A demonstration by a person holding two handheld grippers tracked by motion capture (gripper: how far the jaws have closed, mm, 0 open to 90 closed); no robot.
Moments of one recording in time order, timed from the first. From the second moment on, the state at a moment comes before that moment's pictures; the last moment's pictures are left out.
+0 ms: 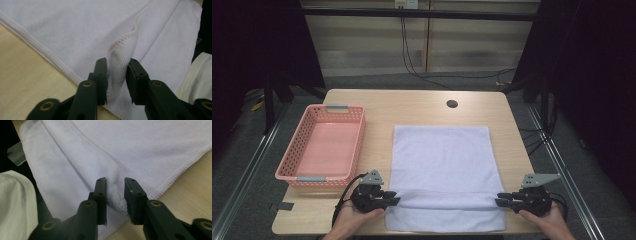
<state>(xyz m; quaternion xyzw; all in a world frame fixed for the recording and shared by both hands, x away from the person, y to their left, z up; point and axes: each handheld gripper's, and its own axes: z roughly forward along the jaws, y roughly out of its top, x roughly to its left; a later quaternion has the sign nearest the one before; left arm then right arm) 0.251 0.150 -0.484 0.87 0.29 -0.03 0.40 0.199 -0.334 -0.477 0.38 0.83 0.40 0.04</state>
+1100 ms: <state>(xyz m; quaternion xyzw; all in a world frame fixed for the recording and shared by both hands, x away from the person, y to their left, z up) 0.311 0.129 -0.489 0.86 0.31 0.00 0.40 0.247 -0.290 -0.475 0.38 0.83 0.41 0.07</state>
